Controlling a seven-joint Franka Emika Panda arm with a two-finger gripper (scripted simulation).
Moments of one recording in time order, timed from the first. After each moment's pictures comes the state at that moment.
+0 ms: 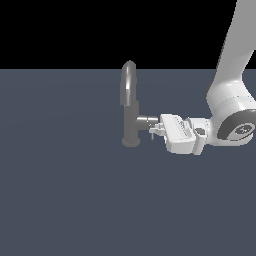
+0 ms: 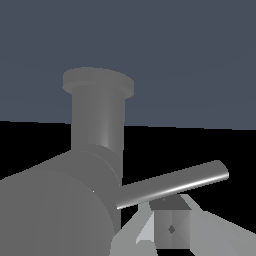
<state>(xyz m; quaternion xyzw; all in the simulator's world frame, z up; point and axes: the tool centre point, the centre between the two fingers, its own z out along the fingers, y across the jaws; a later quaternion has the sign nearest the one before) -0.014 -0.081 0.104 -0.48 0.51 0.47 0.54</state>
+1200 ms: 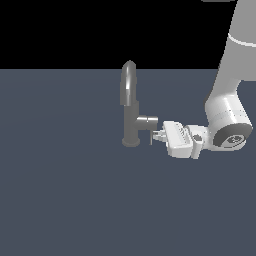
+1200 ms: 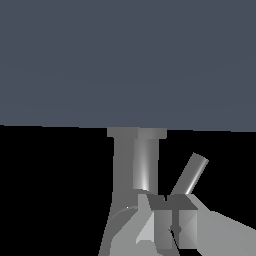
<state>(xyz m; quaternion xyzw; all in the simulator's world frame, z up) 0.024 -0.103 0.058 -0.47 0.53 0.46 0.54</state>
